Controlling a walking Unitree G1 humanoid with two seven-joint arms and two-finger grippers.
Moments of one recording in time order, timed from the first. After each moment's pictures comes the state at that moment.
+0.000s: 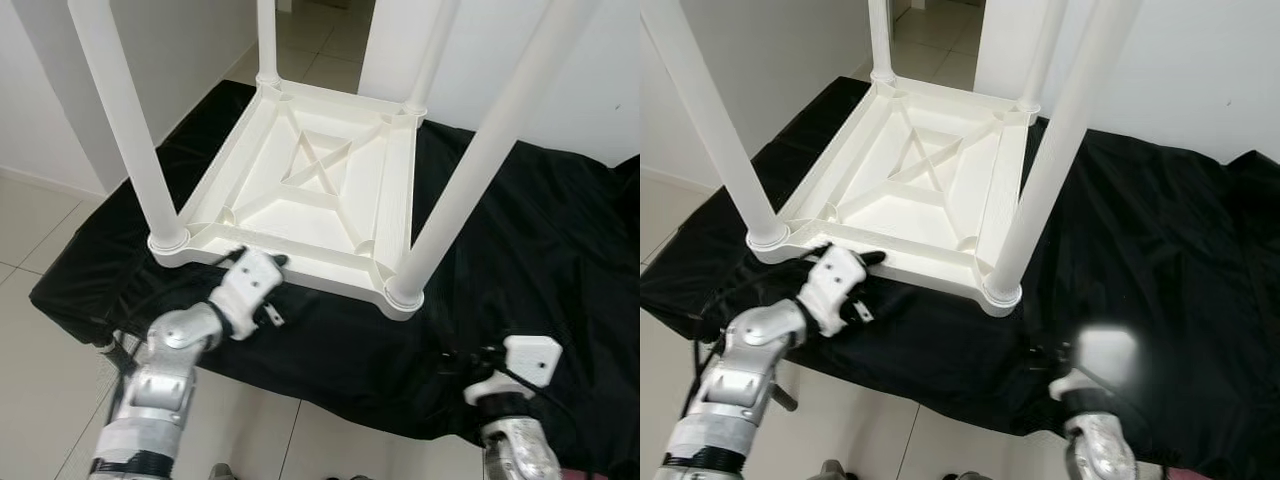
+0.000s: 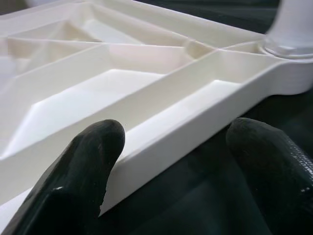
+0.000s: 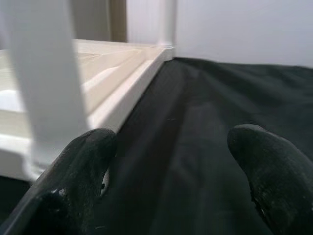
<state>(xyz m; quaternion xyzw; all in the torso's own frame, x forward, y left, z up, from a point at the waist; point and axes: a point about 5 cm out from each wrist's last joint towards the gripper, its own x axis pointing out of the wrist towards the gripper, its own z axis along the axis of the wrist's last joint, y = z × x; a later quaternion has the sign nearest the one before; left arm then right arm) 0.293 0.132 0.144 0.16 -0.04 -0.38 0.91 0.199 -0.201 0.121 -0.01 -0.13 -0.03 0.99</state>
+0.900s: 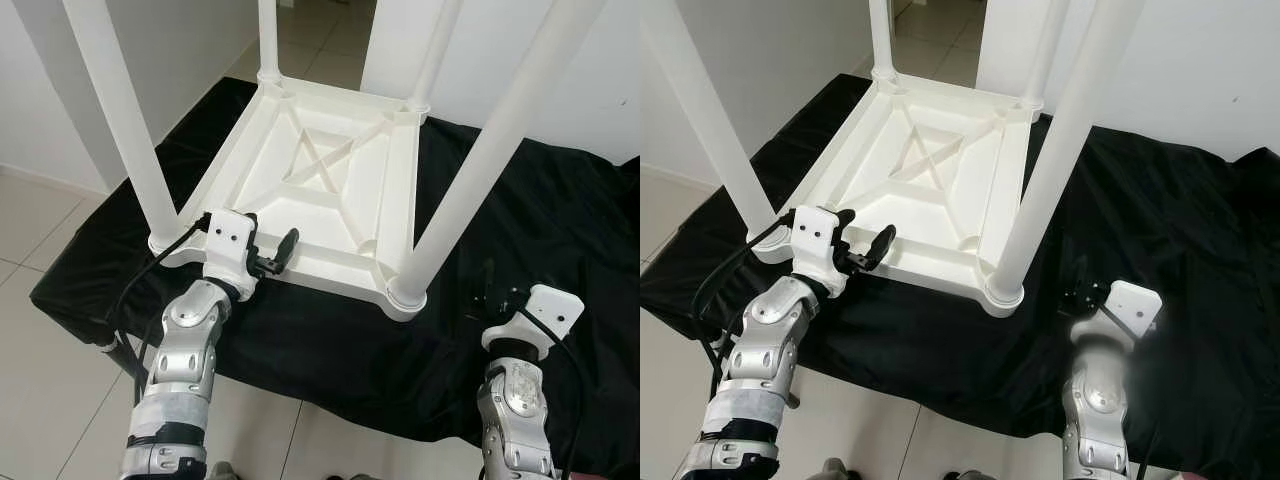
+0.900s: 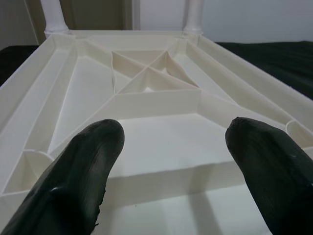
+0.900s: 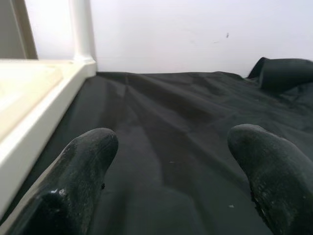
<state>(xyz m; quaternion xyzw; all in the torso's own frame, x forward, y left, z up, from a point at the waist) 0.319 0.121 0.161 0.02 -0.09 -0.23 0.97 0.249 -0.220 0.133 0.00 -0.15 -0.21 0.97</state>
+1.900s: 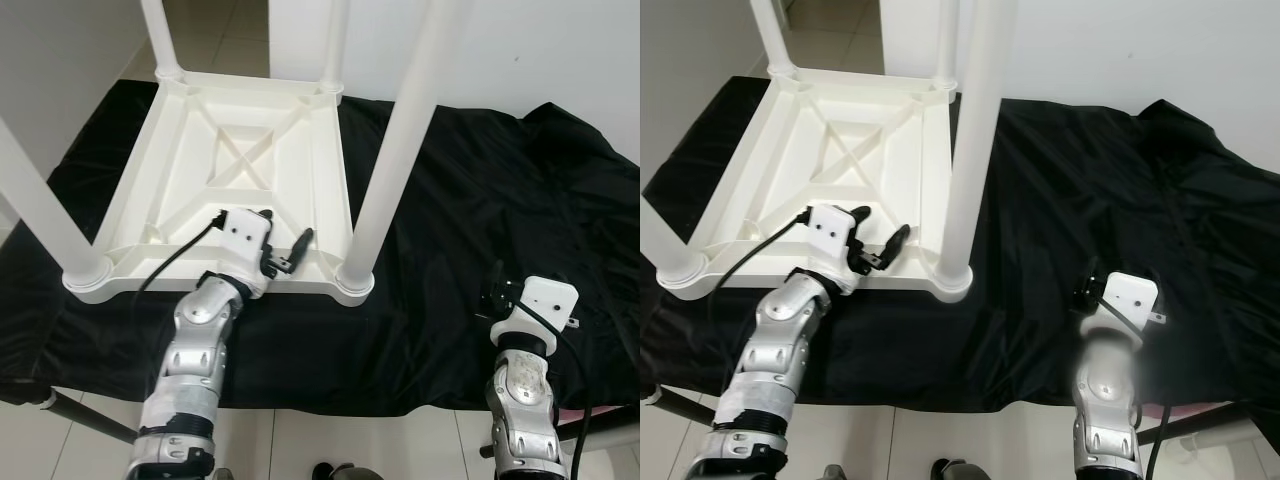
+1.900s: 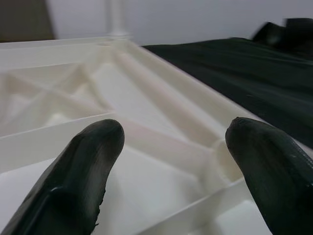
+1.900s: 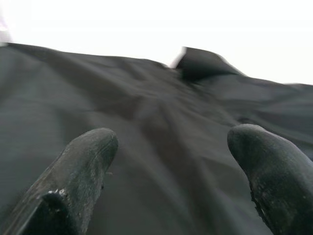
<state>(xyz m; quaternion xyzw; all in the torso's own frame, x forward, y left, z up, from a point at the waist) 0.326 0.124 0.161 0.04 -0.10 -0.22 0.97 0.261 -0.220 0.133 -0.07 -0.13 -0.21 0.97</state>
